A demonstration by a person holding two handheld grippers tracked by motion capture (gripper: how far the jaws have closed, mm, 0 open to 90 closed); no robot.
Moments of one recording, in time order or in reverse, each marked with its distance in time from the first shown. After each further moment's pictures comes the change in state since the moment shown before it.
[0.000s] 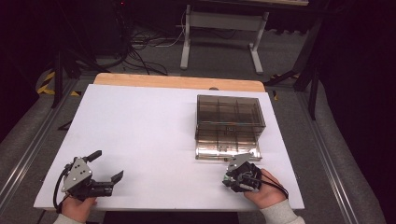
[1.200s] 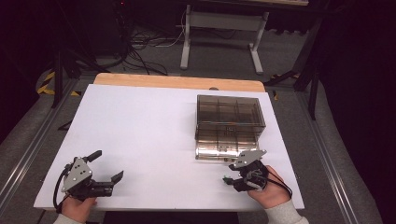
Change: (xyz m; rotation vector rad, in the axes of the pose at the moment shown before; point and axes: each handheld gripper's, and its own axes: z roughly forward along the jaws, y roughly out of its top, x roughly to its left) left arm 0.000 0.000 0.000 0.002 -0.002 0.005; right arm -0.003 -0.001 -0.024 -0.140 -0.003 0.027
